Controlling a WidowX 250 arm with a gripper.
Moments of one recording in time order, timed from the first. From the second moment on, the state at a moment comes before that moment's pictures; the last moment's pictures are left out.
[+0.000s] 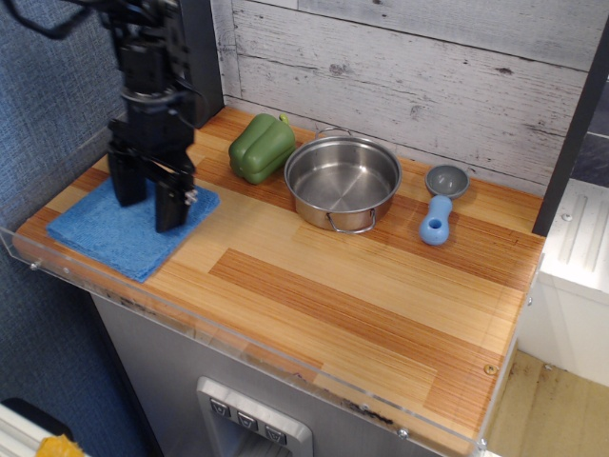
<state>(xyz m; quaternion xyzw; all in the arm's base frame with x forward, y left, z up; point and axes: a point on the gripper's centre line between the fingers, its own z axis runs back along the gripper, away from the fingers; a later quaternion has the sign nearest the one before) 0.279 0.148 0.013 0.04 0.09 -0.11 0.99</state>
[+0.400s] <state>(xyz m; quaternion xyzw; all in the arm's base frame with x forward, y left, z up) 0.259 0.143 0.010 0.05 0.09 -0.09 0.99</state>
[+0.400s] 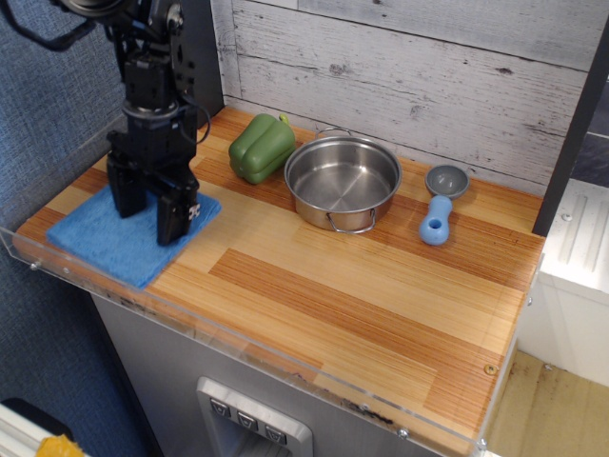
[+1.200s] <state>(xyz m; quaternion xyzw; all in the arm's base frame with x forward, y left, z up) 0.258 0.095 0.006 0.03 0.10 -0.09 0.99</state>
